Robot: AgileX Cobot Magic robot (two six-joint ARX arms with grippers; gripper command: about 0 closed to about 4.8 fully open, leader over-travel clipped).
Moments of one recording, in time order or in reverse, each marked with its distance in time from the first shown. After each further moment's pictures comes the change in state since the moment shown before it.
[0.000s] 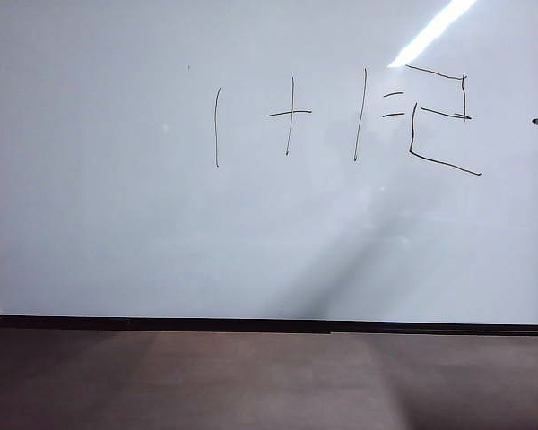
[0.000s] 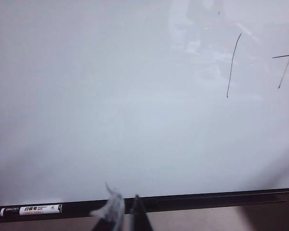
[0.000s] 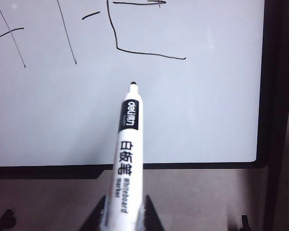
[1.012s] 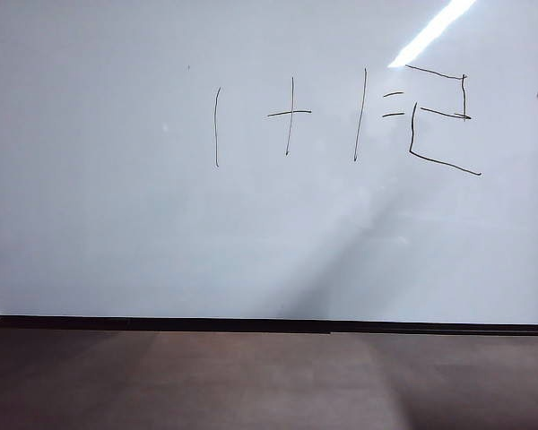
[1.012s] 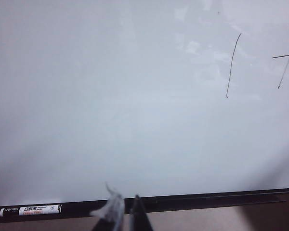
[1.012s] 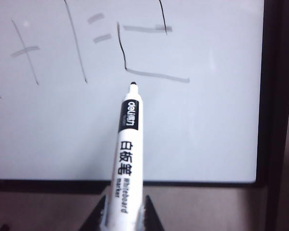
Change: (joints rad) left arm 0.000 0.000 0.000 0.000 0.000 0.000; right arm 0.000 -0.130 0.000 -0.053 0.000 0.000
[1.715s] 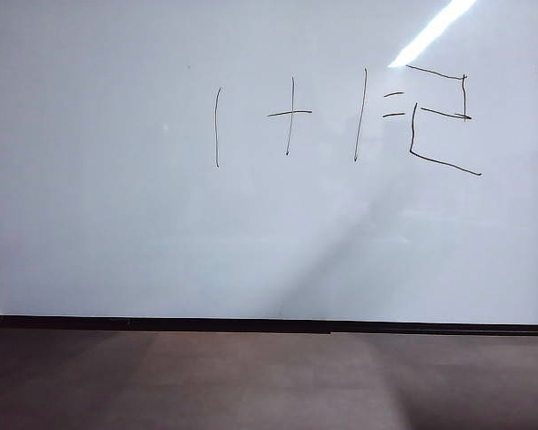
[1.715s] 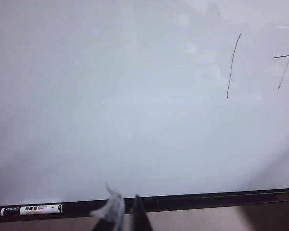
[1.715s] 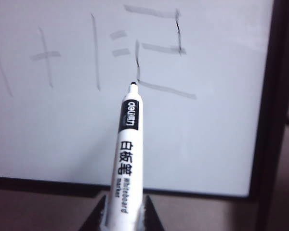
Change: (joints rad) left arm 0.000 0.000 0.000 0.000 0.000 0.000; right arm 0.155 -0.307 -0.069 -0.168 0.172 -0.093
